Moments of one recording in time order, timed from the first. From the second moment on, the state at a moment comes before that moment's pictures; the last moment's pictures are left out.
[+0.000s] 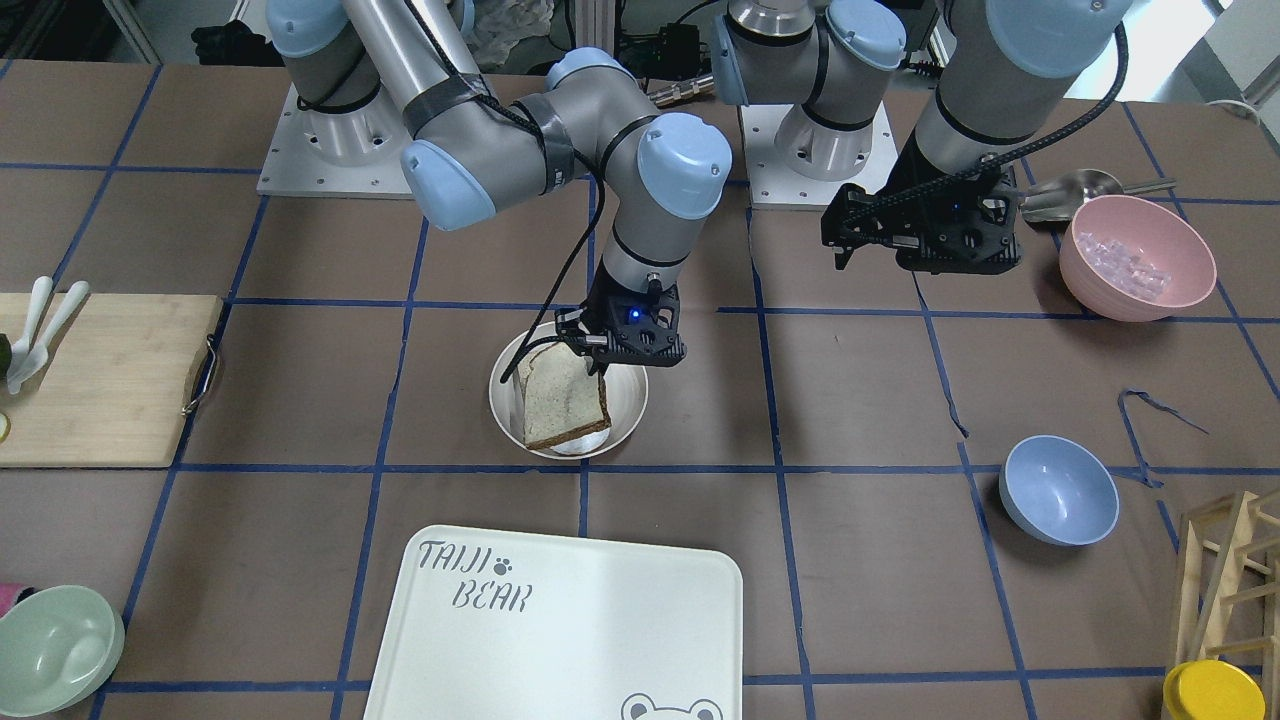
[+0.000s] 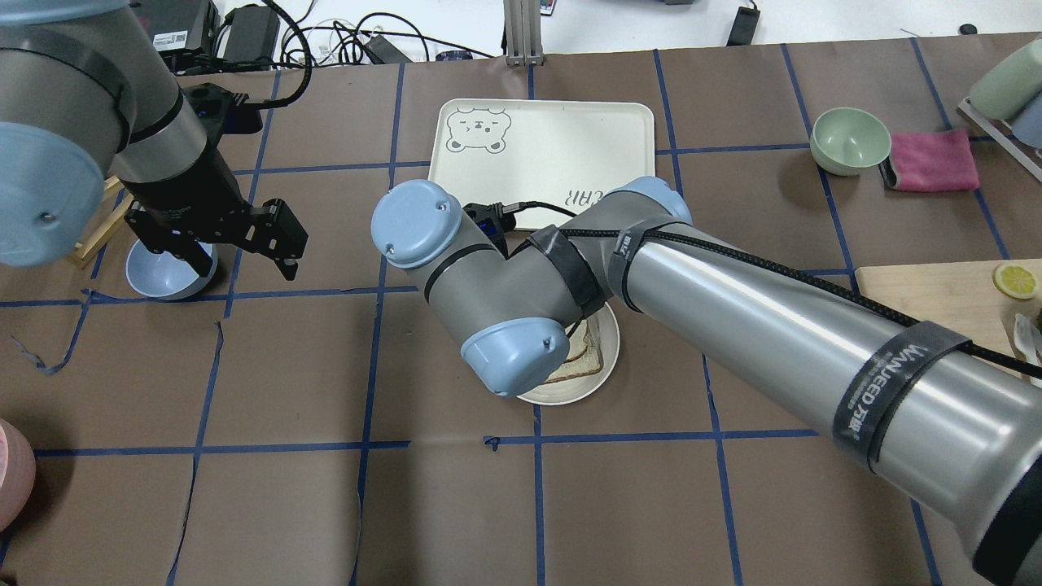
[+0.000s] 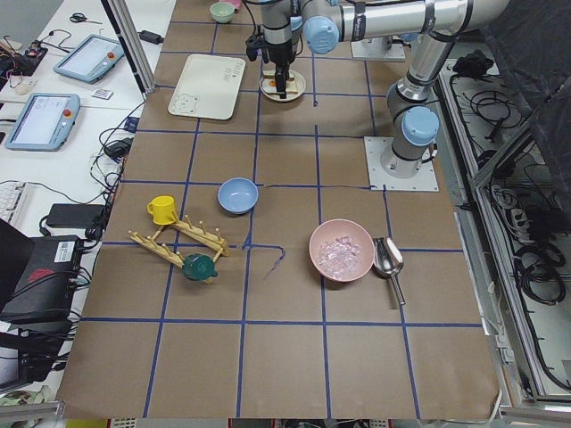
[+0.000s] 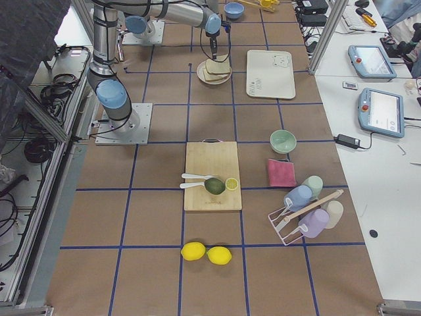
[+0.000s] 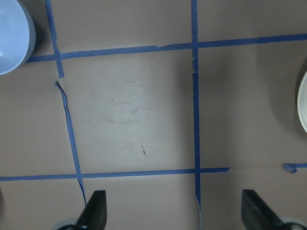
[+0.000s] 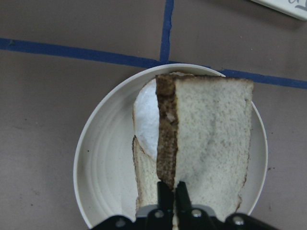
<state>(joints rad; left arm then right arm) -1.50 -1.53 -1.73 -1.57 1.63 0.14 2.17 -1.17 1.71 -2.04 -1.85 0.49</state>
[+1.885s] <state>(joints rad) -1.49 -1.54 -1.73 -1.48 1.62 0.14 1.73 -1.45 1.65 -1.82 -1.63 -0.02</state>
